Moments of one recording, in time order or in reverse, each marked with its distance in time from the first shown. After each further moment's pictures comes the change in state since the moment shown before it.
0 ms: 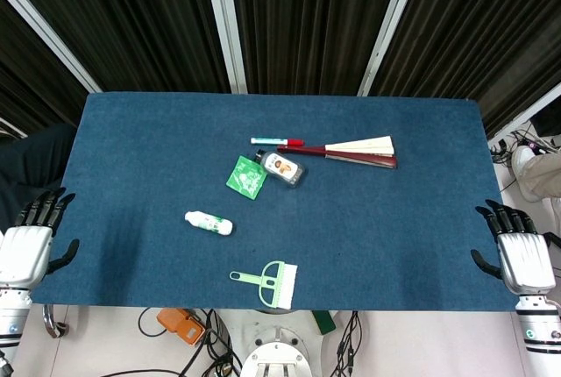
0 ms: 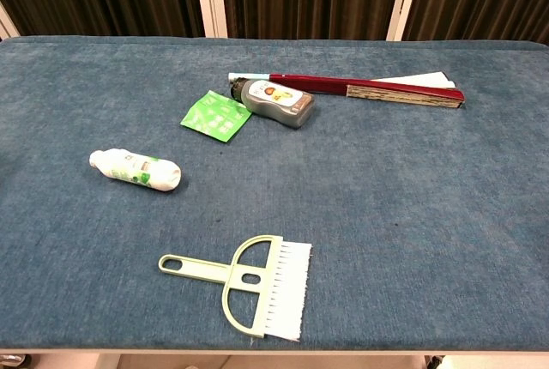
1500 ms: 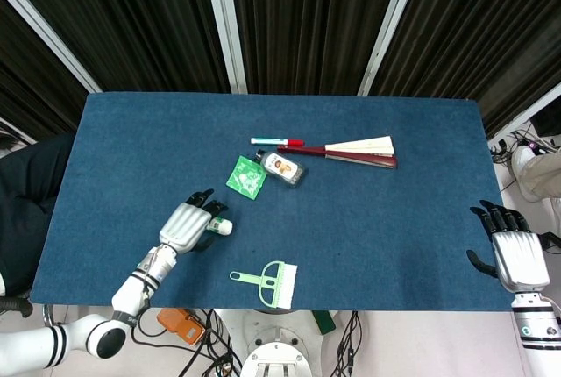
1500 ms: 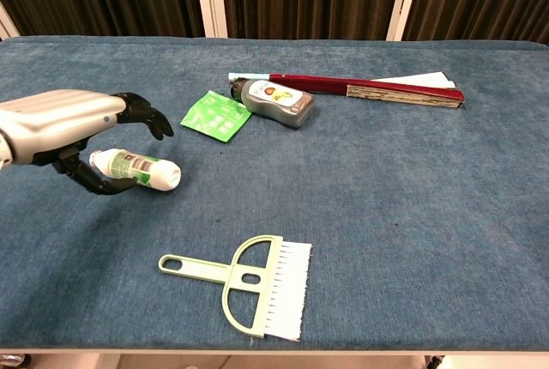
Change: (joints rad) left arm -0.445 -0.405 -0.085 0.016 -0.226 -0.516 0.374; right arm 0.016 0.002 -0.004 -0.010 0.010 -0.034 -0.012
